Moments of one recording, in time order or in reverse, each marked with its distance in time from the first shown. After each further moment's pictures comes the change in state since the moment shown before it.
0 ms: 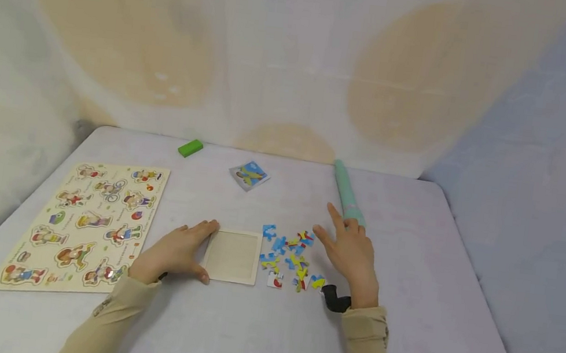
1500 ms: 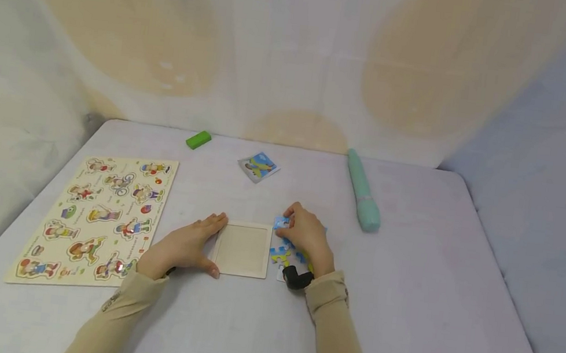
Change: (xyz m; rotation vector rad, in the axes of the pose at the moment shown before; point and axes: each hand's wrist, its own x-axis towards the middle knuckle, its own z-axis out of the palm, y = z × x) left_hand 0.001 0.001 -0.009 -0.018 -0.062 0.003; right_hand 0.055 -0.067 0.056 0.316 -0.250 -0.015
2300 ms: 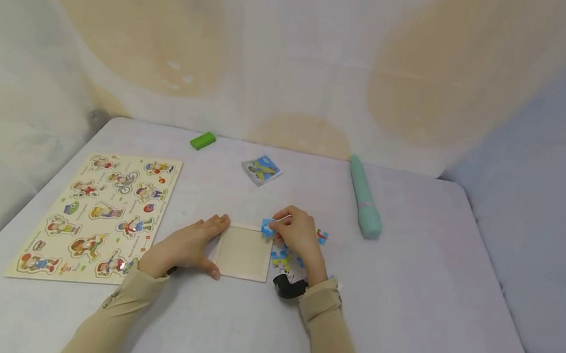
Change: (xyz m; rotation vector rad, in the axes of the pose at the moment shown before) left_hand 0.003 -0.007 0.006 -0.035 -0.003 0.007; right_hand -0.005 -0.020 0.011 0.353 0.061 -0.004
